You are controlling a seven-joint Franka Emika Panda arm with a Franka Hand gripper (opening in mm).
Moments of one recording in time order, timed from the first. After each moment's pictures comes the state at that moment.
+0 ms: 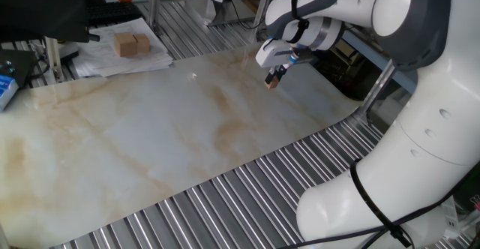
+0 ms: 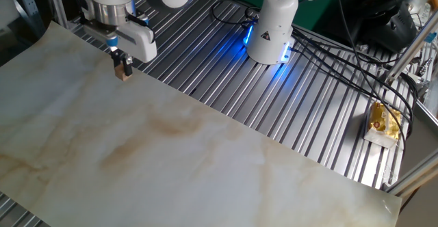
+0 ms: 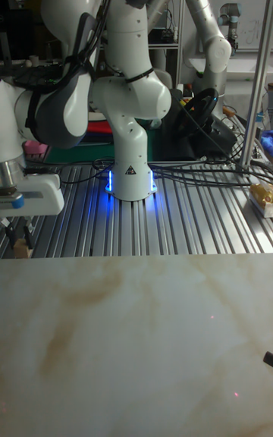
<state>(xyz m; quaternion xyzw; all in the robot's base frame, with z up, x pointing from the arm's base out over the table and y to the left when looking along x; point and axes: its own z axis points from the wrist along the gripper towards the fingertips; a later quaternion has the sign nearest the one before) 0.488 -0.232 0.217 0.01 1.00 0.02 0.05</state>
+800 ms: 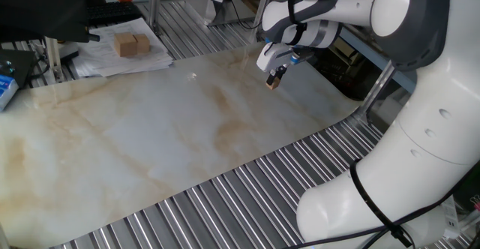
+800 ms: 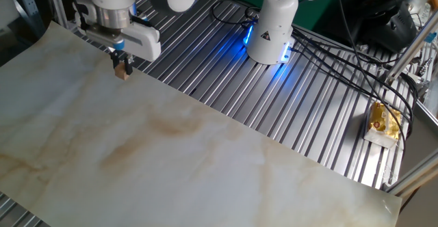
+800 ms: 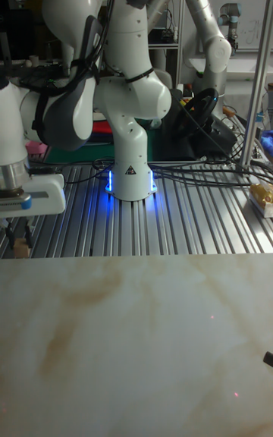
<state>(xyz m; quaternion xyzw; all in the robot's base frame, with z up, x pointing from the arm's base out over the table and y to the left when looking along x) 0.488 -0.232 0.217 -0.08 1.00 -0.01 0.02</state>
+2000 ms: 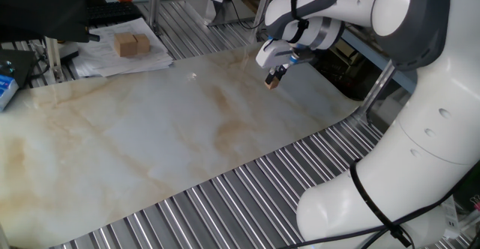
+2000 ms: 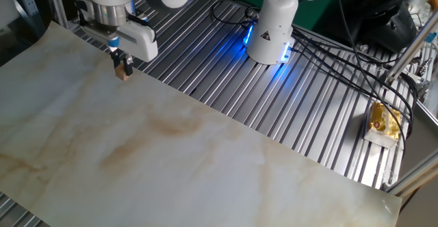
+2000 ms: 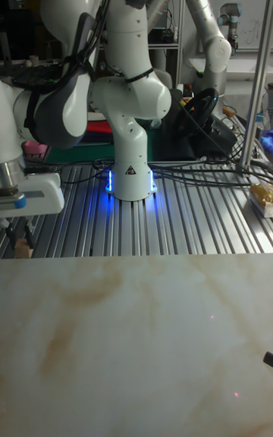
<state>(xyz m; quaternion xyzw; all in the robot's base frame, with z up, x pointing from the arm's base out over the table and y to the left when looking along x) 0.487 -0.232 0.217 -0.02 1.00 0.02 0.04</state>
